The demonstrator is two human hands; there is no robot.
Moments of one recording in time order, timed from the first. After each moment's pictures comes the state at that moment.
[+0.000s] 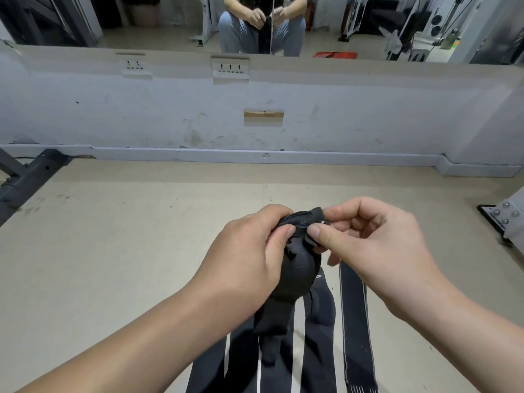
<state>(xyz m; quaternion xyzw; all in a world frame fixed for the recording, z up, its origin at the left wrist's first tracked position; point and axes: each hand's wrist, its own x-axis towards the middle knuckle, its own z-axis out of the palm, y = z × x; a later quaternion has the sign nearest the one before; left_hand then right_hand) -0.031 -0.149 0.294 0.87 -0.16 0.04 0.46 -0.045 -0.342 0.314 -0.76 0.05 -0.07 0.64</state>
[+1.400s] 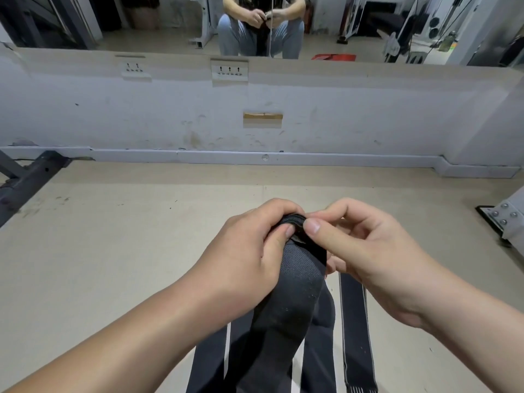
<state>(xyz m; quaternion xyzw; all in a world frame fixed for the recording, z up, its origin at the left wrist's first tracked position) -0.030 -0.145 0.301 0.82 -0.22 -0.01 0.53 -0.045 -0.340 0.319 -0.68 -0.03 0.07 0.73</state>
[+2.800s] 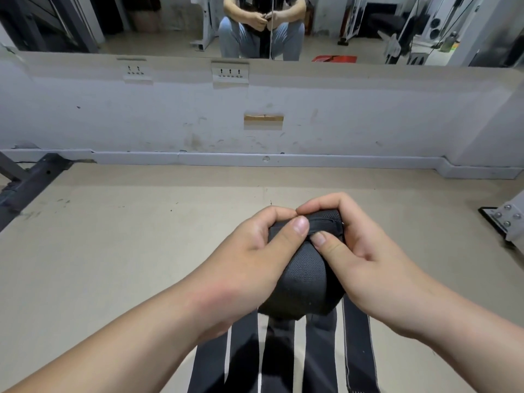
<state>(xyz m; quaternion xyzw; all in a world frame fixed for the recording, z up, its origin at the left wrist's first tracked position) -0.037 -0.156 0.318 0.68 -0.08 -0.19 0.70 -0.053 -0.335 0.321 -0.78 -0.09 0.06 0.62</state>
